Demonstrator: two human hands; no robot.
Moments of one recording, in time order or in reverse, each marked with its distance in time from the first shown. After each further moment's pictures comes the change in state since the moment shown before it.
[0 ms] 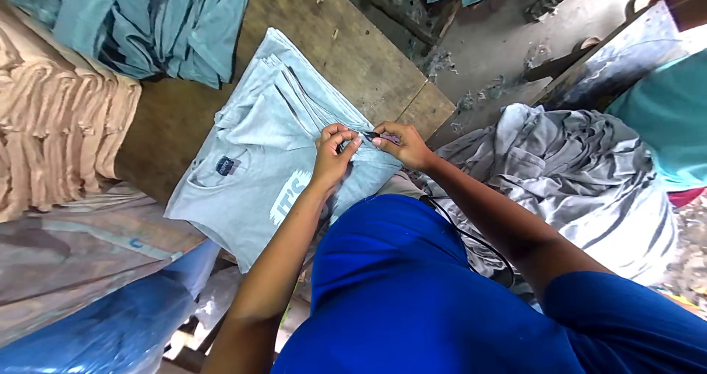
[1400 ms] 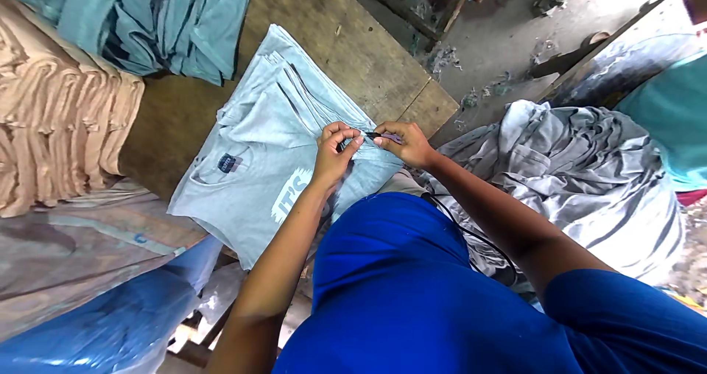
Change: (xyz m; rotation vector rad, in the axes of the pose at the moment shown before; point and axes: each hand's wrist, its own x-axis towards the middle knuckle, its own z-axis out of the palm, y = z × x) left_hand -0.002 -0.001 -0.001 -0.019 0.014 0.009; right_hand 0.000 -0.001 0.000 -0.052 -0.013 -0.025
